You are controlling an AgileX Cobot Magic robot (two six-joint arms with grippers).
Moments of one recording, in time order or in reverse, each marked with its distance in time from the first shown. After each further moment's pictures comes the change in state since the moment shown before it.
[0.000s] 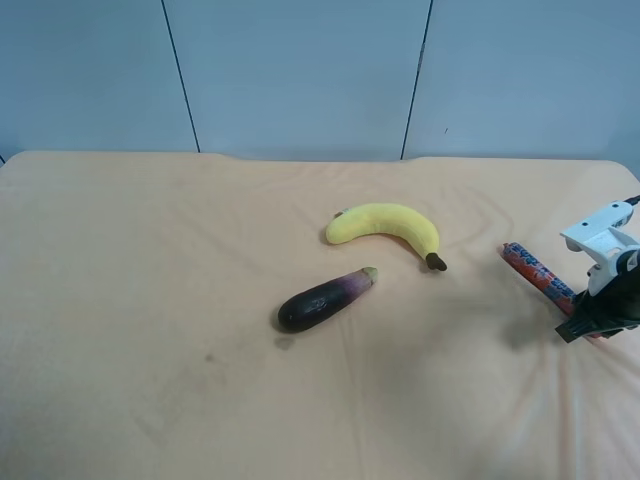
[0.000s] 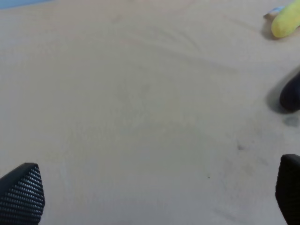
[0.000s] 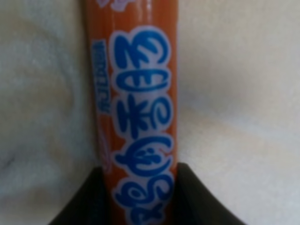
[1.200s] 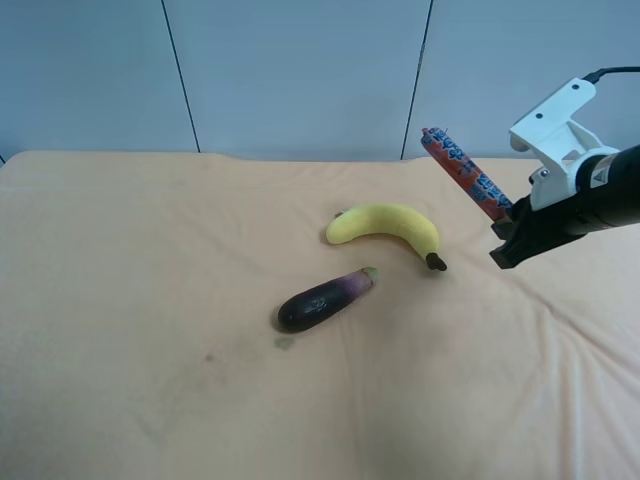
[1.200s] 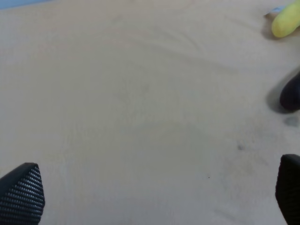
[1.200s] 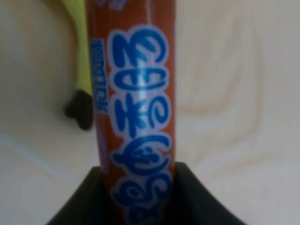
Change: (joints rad) left arm 0.000 0.000 0.000 0.001 -0.001 0.000; right arm 0.415 -0.377 -0.065 0.222 0.048 -0.057
